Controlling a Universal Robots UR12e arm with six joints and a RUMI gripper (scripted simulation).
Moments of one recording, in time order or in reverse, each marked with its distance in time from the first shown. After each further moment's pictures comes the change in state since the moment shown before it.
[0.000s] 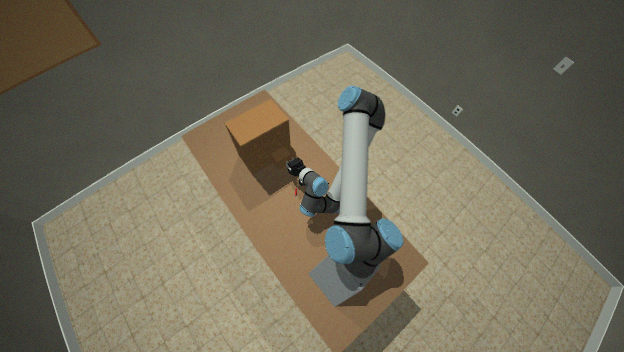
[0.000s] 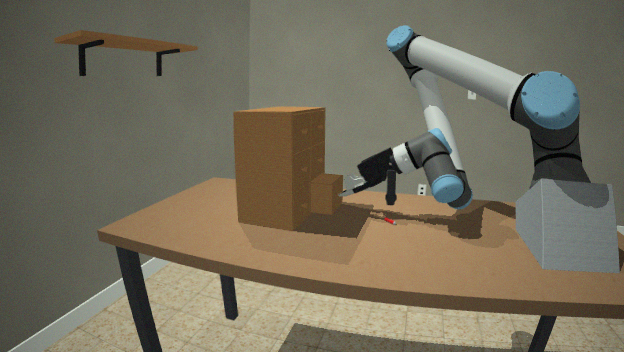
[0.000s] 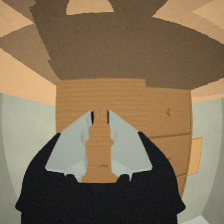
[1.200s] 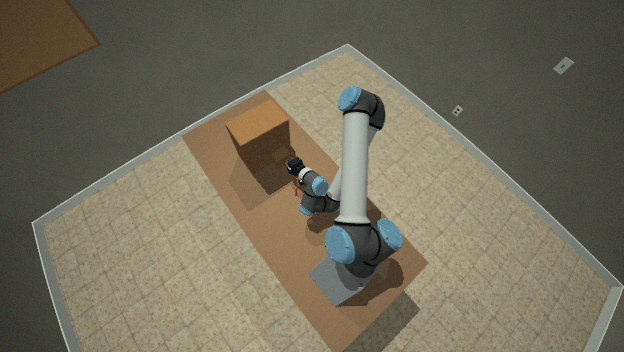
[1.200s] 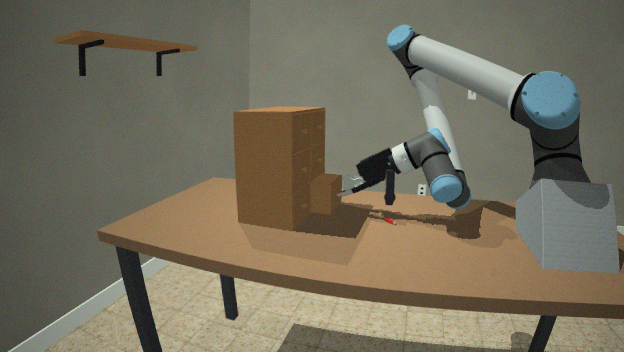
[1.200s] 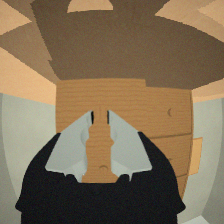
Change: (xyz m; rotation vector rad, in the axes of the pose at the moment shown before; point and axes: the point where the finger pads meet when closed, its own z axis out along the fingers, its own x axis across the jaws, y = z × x) arm 0.000 0.002 0.003 0.000 0.000 0.000
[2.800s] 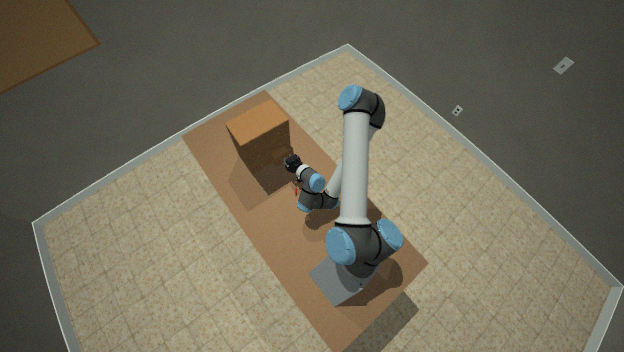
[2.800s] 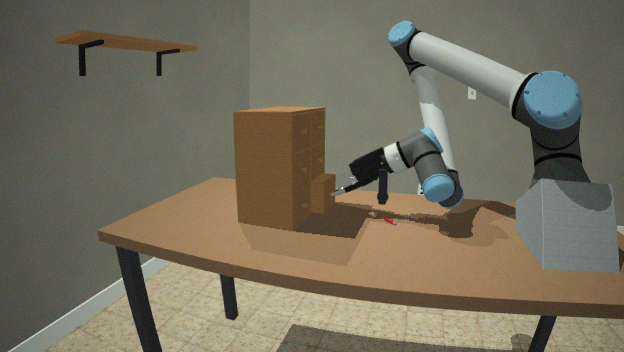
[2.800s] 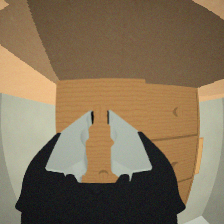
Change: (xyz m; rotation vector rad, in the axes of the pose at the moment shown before) arm 0.000 0.012 0.020 0.000 0.000 0.000
